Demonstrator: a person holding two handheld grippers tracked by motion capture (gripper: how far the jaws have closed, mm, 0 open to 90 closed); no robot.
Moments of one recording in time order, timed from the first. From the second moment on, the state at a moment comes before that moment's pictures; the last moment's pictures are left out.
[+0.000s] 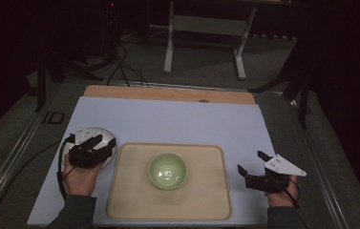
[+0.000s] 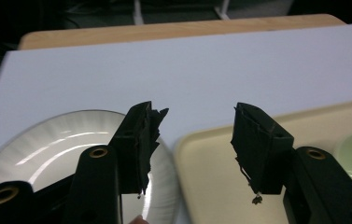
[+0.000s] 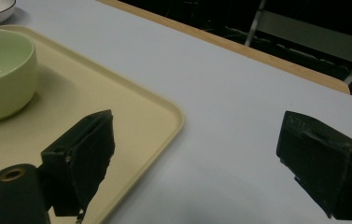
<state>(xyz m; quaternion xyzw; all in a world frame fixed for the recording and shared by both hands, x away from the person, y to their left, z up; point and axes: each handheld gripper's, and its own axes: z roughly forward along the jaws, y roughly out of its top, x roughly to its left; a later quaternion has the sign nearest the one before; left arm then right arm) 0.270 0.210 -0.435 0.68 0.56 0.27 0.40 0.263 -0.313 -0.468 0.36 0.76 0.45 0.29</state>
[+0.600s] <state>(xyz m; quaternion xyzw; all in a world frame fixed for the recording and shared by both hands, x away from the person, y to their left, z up) 0.265 0.249 -0.453 0.66 0.57 0.34 0.34 0.263 -0.316 -0.468 0.37 0.76 0.45 0.29</state>
